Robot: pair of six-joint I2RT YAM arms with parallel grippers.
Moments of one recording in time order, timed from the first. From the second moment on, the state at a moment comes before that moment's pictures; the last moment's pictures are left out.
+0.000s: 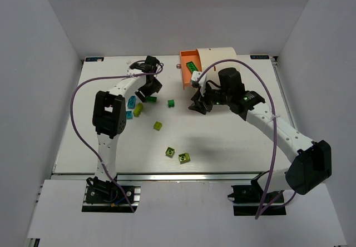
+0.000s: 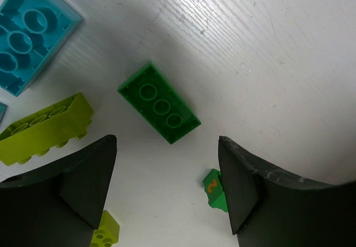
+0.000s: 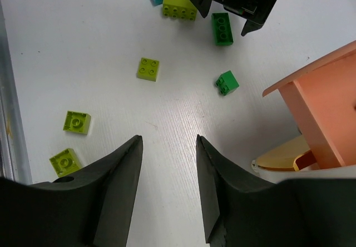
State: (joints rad) left arm -0.35 2.20 1.88 -0.91 -0.30 -1.05; right arm 0.58 1.38 1.20 -0.36 -0.62 -0.46
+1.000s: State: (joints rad) left arm -0.36 2.25 1.84 -0.82 -0.28 -1.03; right arm 0.57 1.32 1.15 -0.35 -0.61 -0.45
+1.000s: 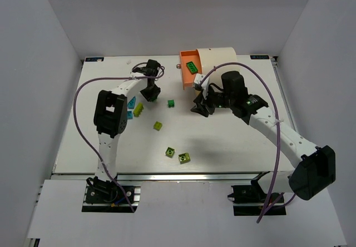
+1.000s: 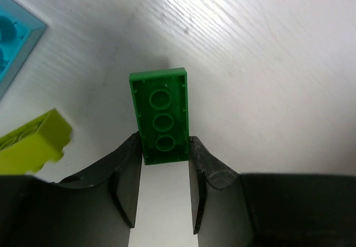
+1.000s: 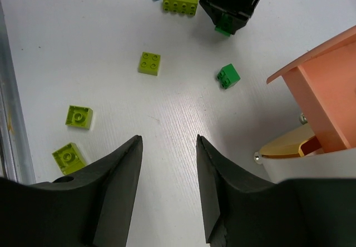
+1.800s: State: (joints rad) left arm -0.42 1.89 1.58 0.21 0.44 -0.73; right arm 0.54 1.26 1.01 -0.37 -0.59 -0.49
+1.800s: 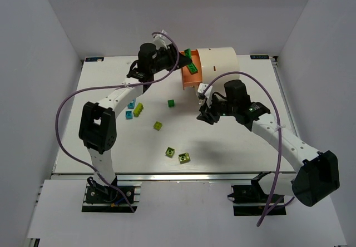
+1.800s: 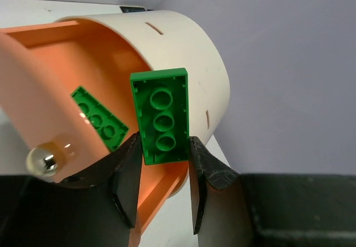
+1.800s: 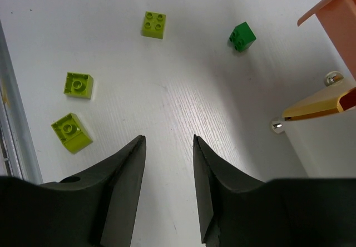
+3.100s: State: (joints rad) left arm -0.40 1.38 1.21 0.10 0.20 -0.60; right arm 0.64 1.52 1.10 -0.39 -0.62 -0.72
